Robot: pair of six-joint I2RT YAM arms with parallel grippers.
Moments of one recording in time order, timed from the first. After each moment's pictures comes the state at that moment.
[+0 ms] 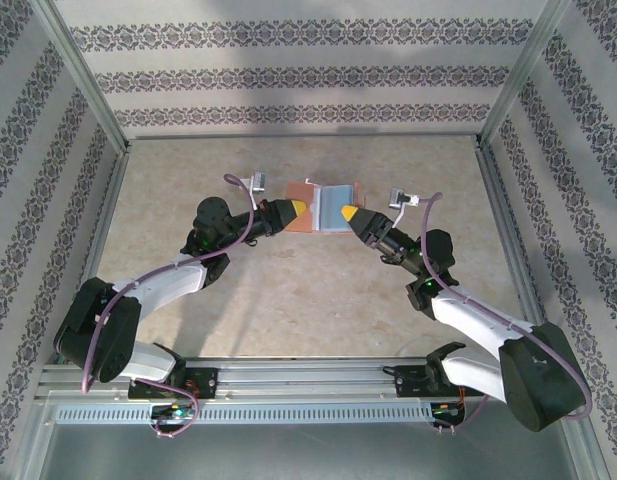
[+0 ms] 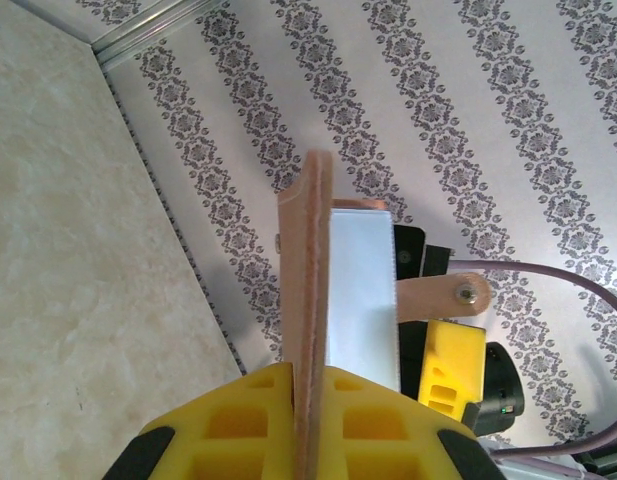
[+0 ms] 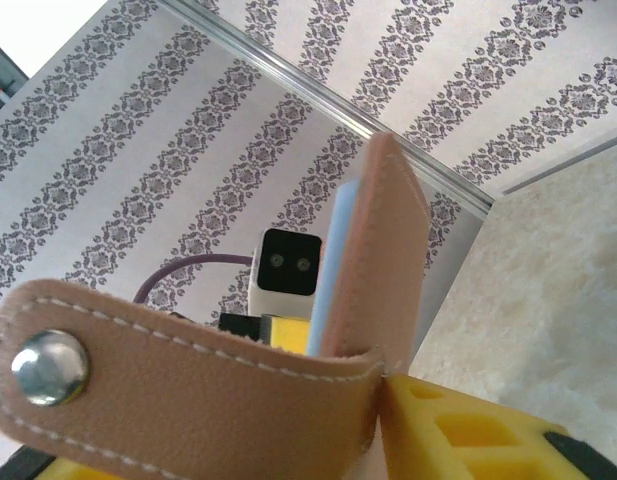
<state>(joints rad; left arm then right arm) -0.46 1.42 0.72 0.78 0.68 -1.15 0.40 1.12 0.42 0.97 -0.54 1.17</state>
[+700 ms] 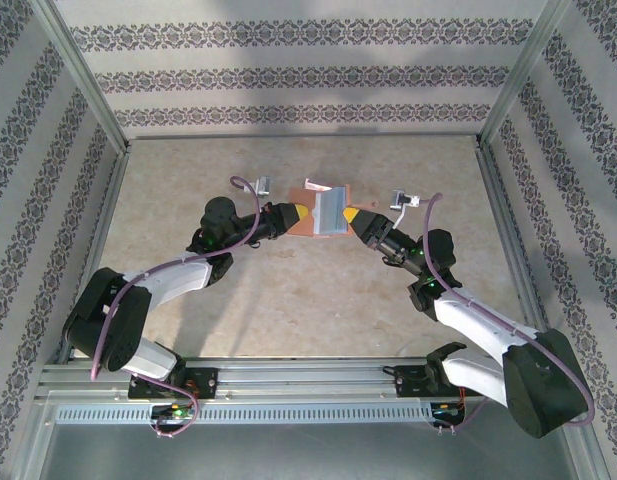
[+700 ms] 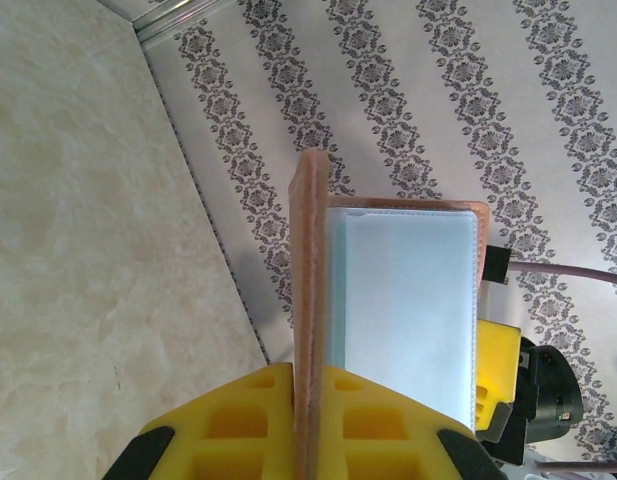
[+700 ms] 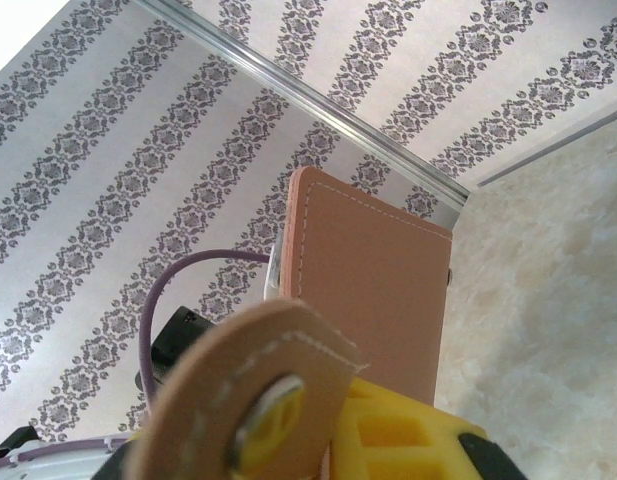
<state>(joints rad) -0.46 1.48 0.72 0.77 0.68 -1.13 0.39 1.10 0.42 0.89 -0.54 1.14</state>
